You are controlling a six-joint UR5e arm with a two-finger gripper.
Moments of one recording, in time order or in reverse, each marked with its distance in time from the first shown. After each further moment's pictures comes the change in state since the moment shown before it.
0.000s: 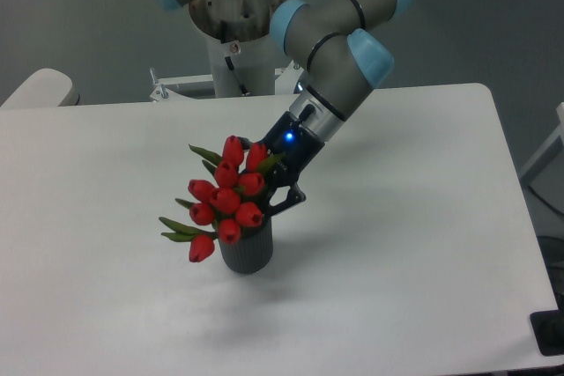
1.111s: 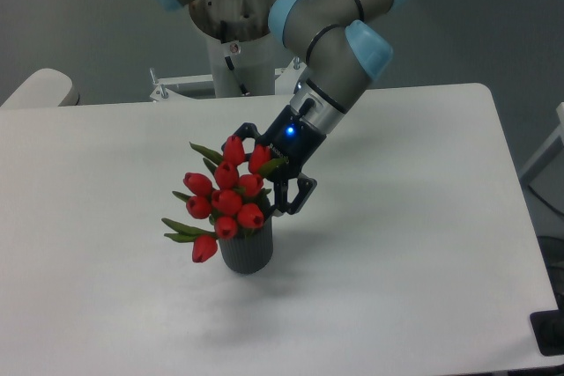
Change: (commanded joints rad) arm -0.003 0.014 -0.025 -0.012 0.031 0.000
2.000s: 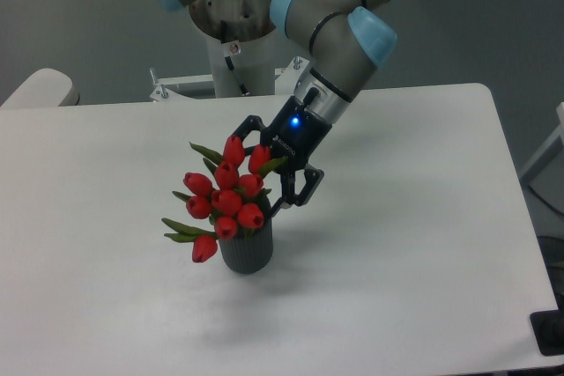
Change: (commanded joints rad) arm 0.014 0.029 -0.006 0.000 0.041 0.011
